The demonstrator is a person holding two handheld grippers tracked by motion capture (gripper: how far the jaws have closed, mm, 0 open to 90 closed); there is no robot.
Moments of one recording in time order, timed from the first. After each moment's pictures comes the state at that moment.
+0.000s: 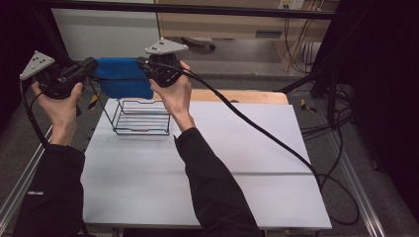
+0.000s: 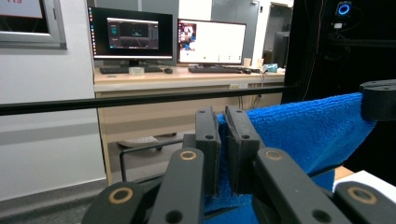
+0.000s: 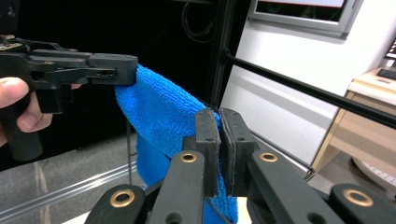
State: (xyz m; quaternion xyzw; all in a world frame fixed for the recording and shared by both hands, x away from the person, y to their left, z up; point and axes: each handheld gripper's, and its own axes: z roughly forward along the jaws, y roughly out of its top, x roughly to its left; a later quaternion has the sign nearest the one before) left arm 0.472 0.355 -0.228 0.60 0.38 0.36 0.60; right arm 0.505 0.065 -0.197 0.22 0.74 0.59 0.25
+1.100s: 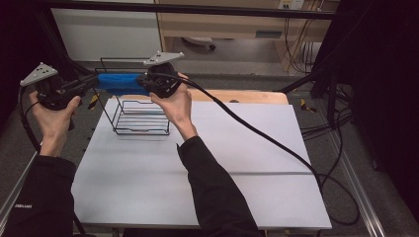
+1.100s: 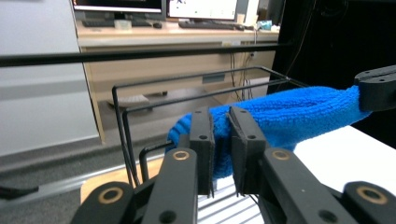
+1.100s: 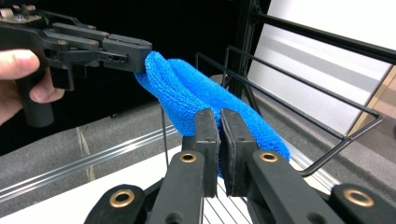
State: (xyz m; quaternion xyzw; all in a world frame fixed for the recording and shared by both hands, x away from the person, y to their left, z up) left arm 0.459 0.366 -0.243 0.66 0.41 0.30 0.56; right arm 0.499 0.069 -0.220 0.22 0.78 0.55 0.18
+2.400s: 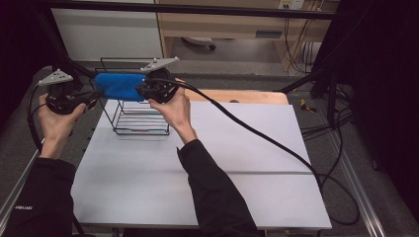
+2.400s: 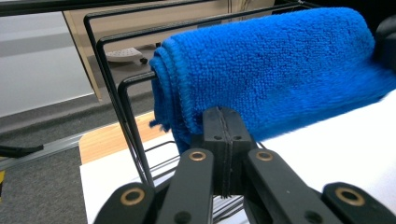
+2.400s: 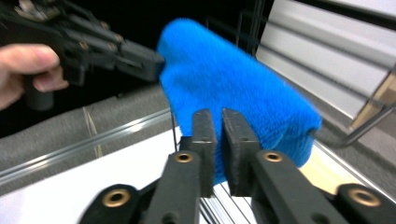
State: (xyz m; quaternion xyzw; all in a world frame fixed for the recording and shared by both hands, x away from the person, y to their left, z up) left arm 0.469 0.360 -0.262 0.73 0.41 0.26 0.48; right arm 0.499 0.076 -0.236 0.22 0.81 0.52 0.15
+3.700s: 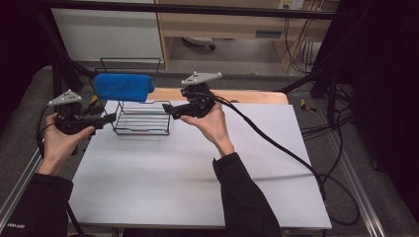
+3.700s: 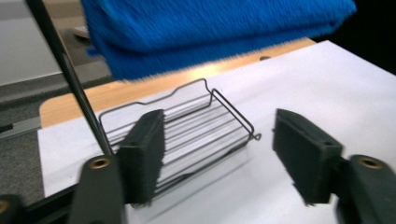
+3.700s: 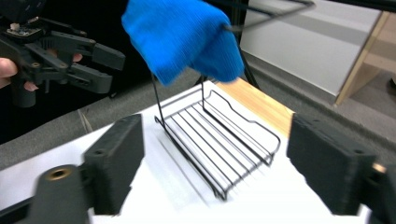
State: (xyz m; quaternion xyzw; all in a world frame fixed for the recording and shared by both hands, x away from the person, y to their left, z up) left arm 0.438 0.344 -0.300 0.75 0.42 0.21 0.47; right arm 0.472 -0.015 -0.254 0.27 0.79 0.53 0.15
